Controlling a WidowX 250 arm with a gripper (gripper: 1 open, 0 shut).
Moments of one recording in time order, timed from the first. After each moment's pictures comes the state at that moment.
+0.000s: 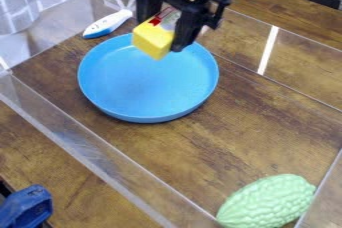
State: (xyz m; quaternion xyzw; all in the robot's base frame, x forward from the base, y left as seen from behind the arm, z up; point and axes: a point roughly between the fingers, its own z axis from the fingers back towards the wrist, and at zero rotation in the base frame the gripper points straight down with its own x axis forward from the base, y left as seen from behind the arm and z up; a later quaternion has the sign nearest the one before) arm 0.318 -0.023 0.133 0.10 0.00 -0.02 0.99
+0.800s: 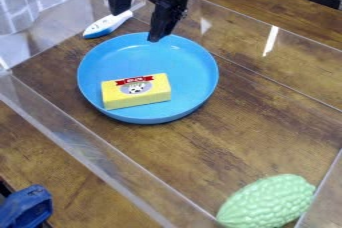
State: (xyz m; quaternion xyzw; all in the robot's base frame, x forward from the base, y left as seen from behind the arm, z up) arm 0.330 0.010 0.132 0.12 -0.04 -0.06 0.99
